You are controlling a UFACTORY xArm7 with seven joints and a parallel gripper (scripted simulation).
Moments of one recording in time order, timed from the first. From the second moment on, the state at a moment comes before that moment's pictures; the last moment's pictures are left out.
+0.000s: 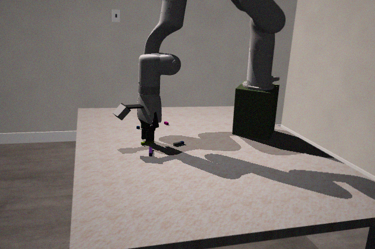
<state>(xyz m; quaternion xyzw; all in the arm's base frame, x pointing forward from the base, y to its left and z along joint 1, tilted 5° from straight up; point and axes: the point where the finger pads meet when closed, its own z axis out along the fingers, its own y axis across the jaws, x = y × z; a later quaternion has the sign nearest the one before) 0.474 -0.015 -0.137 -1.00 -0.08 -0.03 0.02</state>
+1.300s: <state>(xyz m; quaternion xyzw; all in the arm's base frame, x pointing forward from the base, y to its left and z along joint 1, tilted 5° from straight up) 0.474 -0.015 -0.138 -1.00 -0.08 -0.03 0.02</state>
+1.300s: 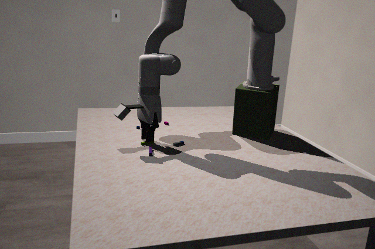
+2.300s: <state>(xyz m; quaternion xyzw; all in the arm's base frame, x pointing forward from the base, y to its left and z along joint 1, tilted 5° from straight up) 0.475 -0.014 -0.151 -1.00 -0.08 -0.03 0.02</state>
